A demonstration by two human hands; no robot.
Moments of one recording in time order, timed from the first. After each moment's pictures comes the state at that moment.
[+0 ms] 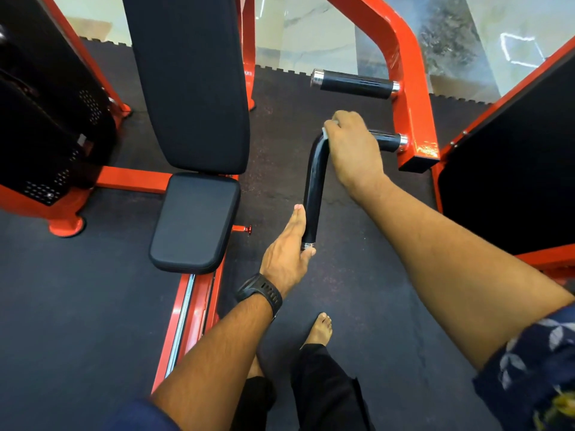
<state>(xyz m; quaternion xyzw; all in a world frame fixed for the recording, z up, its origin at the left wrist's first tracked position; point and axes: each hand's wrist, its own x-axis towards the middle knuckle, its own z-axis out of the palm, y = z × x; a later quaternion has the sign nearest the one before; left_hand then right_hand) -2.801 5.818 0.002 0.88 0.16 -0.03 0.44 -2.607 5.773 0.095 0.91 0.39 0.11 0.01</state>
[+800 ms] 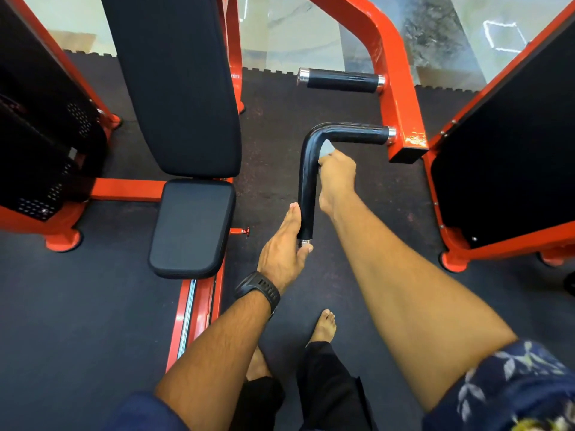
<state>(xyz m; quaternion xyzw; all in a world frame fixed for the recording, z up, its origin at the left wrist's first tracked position) -2.802 5.824 0.003 0.88 0.16 -0.04 0.45 -2.652 5.791 0.060 0.70 -0.16 -0.12 -0.69</state>
